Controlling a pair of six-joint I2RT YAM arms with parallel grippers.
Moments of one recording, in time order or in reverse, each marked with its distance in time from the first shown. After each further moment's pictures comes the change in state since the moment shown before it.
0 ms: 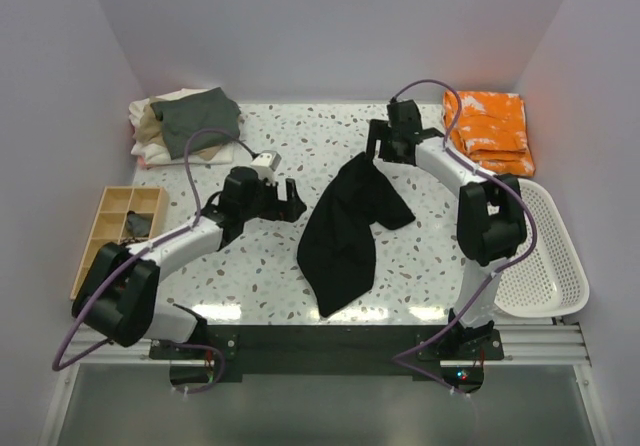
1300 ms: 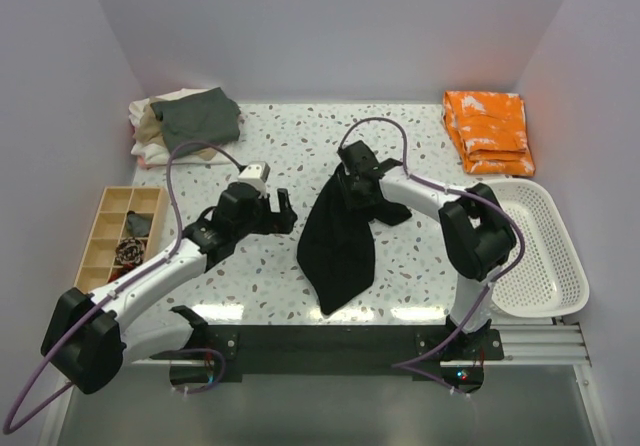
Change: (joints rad) left arm -0.133 -0.234 0.003 -0.305 -0.288 -0.114; right arm 0.285 -0.053 -0.175 -0.124 0.040 -0.106
